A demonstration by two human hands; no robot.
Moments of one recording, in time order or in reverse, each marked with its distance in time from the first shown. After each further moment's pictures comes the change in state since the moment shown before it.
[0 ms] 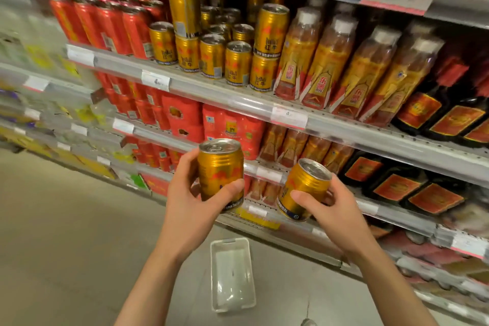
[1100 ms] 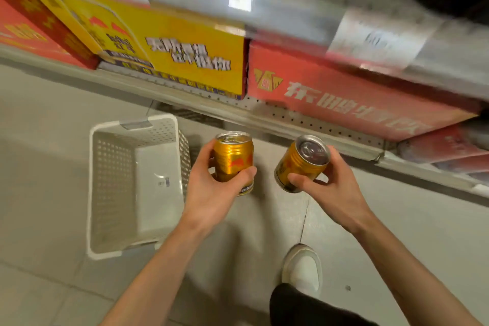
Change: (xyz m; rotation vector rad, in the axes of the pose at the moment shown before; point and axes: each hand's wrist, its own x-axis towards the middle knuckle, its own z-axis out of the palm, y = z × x) left_hand -0.096 -0.749 0.300 0.218 -0.021 -0.534; right_hand 0.151 0.785 -0.062 -0.036 -0.097 0.193
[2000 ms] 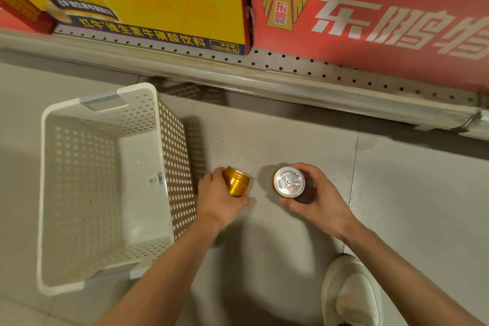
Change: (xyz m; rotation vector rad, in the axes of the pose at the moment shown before) left_hand 0.096 -0.200 0.029 0.803 -0.137 -0.214; right_hand 0.059 0.214 0.081 -0.213 -0.082 -0.086
